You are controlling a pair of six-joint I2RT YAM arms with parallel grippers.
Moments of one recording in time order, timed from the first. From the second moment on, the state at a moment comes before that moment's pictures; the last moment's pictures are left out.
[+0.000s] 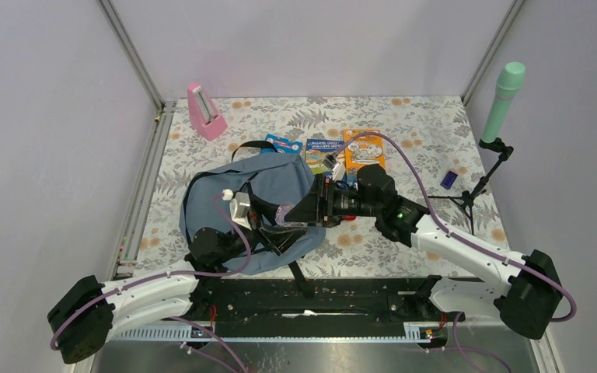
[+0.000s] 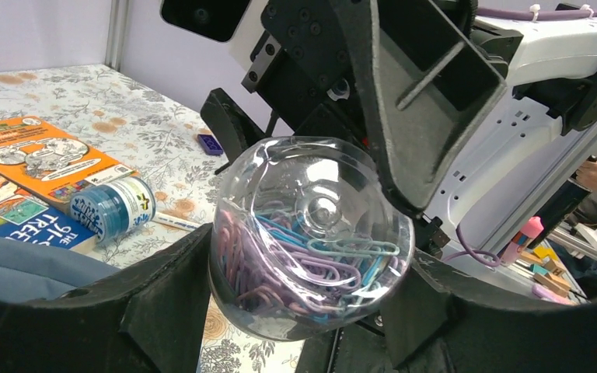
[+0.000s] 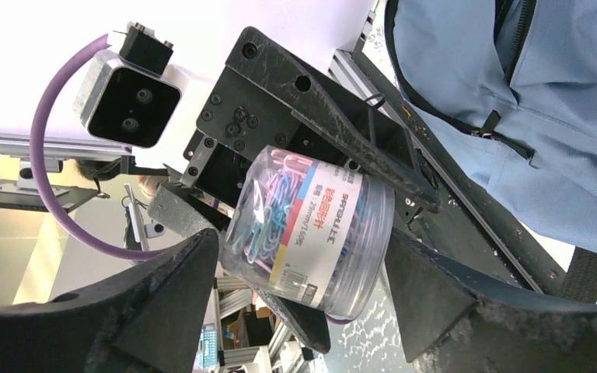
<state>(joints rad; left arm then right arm) -0.89 0.84 0.18 1.00 0.26 -0.49 0.83 1.15 0.82 0.09 -0.57 1.10</state>
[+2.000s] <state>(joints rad) -0.37 0.68 0.41 -0.33 0.01 -0.60 0.81 1.12 0.82 -0.25 -0.11 0.73</state>
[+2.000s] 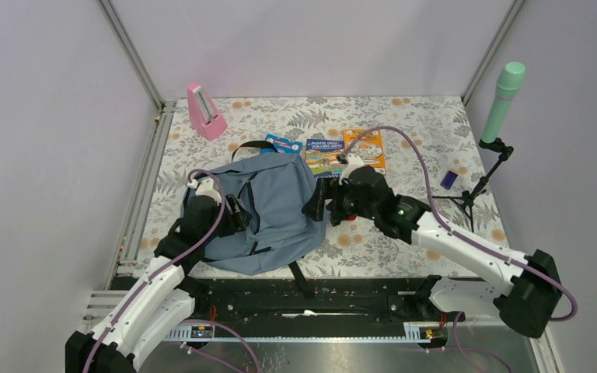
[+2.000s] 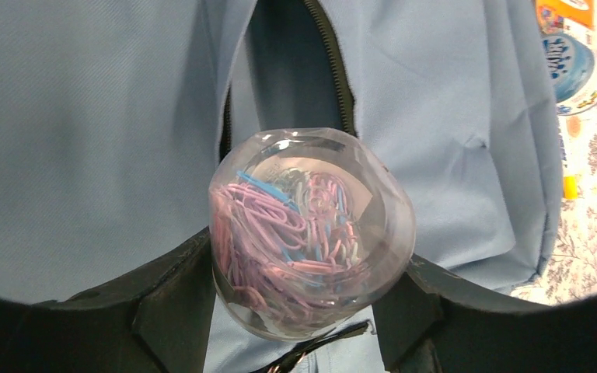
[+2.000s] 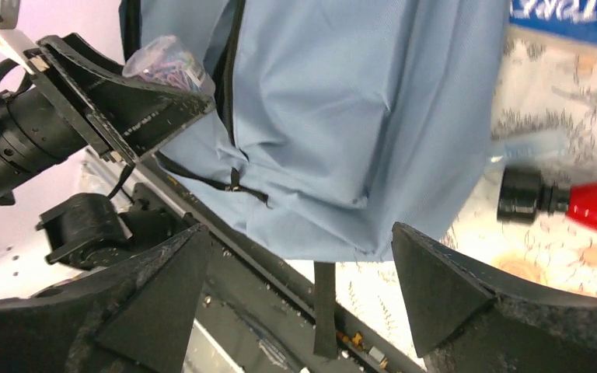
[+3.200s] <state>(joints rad) -0.30 0.64 0.44 -0.40 -0.01 -0.60 1.10 2.01 1.58 -0.46 0.23 0.44</state>
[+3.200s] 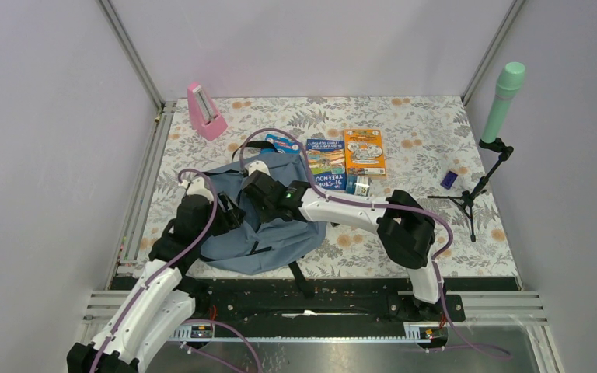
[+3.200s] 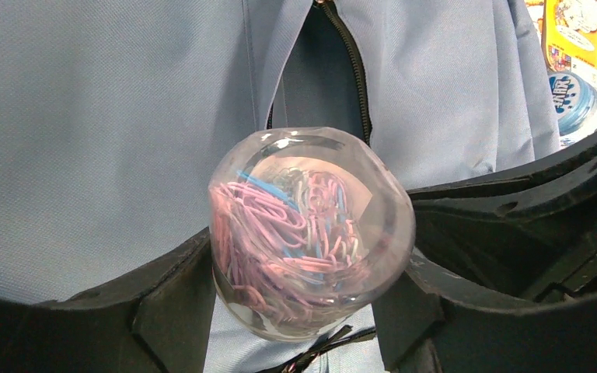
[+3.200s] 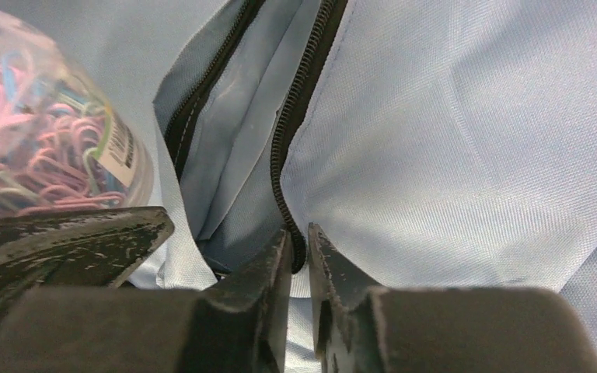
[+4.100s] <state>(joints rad) -0.30 0.84 0.47 -0.32 0.17 -0.55 1.11 1.97 1.55 -0.42 0.24 0.47</state>
